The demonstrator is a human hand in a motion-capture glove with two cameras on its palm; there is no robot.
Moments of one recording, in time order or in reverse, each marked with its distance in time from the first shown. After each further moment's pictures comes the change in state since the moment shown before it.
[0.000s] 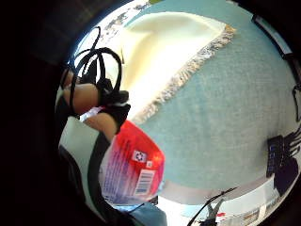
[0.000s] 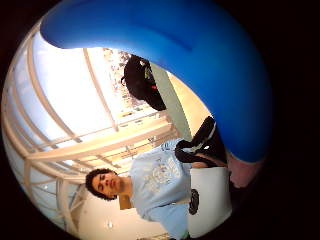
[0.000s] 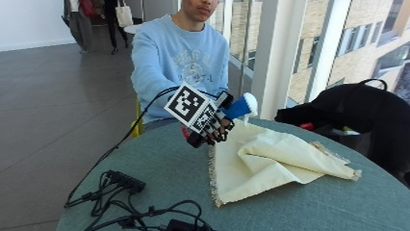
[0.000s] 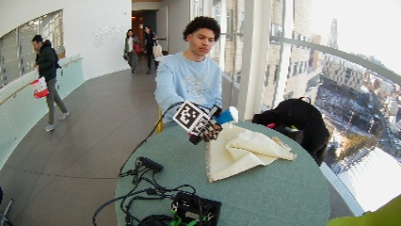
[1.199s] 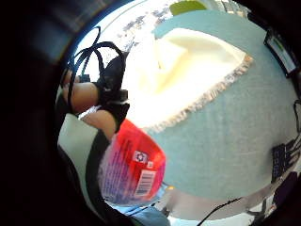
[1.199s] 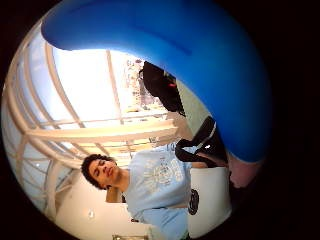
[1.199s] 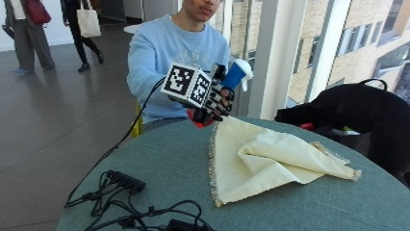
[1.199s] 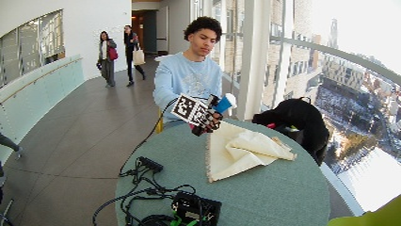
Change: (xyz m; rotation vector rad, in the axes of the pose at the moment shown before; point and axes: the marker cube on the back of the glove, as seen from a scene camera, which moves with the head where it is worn) arm -0.051 0.038 0.002 0.133 -0.091 -0.253
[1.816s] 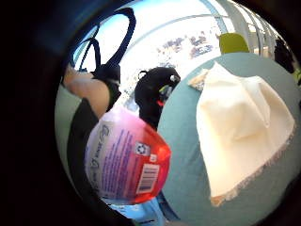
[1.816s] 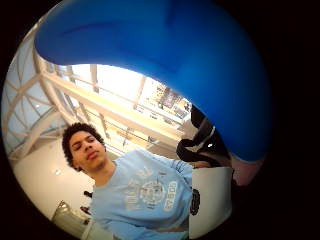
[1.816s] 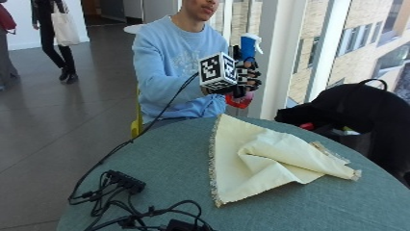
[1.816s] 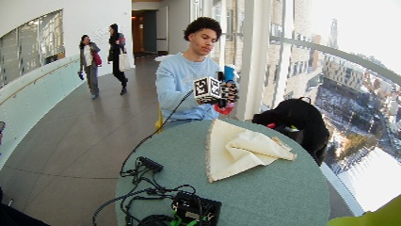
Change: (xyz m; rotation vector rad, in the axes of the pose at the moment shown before) arm -0.109 -0.012 0.122 0.150 -0.147 -0.443
